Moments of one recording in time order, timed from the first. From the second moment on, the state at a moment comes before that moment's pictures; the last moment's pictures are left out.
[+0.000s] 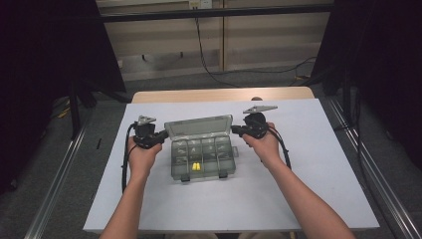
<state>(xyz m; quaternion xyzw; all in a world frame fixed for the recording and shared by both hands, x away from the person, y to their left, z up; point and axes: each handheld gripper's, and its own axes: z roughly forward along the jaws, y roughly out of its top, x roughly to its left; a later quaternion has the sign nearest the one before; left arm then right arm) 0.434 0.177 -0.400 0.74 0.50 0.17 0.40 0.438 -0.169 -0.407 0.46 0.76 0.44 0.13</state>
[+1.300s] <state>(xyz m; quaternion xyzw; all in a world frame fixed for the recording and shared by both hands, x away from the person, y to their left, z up) 0.404 0.183 -0.423 0.75 0.50 0.15 0.41 0.405 -0.173 -0.433 0.43 0.78 0.43 0.12</state>
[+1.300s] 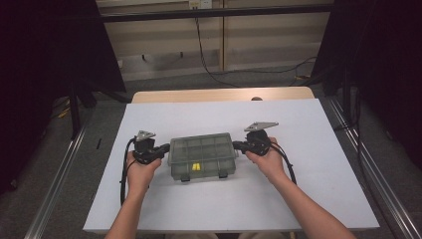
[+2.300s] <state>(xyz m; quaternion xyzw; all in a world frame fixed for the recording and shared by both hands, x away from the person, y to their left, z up) 0.392 0.178 -0.407 0.76 0.46 0.13 0.43 0.388 -0.163 -0.410 0.39 0.79 0.45 0.12</state>
